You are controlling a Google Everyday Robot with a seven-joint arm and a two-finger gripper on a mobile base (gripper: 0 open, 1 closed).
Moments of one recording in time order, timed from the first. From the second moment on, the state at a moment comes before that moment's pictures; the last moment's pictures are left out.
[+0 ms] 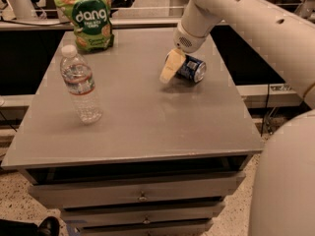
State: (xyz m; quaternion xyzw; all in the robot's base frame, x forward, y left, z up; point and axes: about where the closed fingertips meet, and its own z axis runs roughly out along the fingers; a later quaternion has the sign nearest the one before) arm 0.704 -0.072 0.854 -0.52 0.83 0.02 0.22
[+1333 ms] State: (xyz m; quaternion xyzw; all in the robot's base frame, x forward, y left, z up) arm 0.740 -0.089 0.828 -0.50 0.84 0.00 0.19
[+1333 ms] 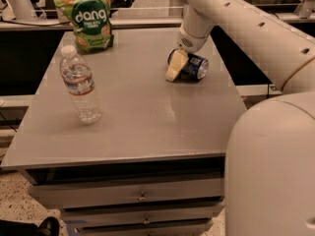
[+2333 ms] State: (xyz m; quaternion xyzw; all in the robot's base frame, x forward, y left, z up) arm 0.734 -0.085 0.855 -0.50 0.83 0.03 0.22
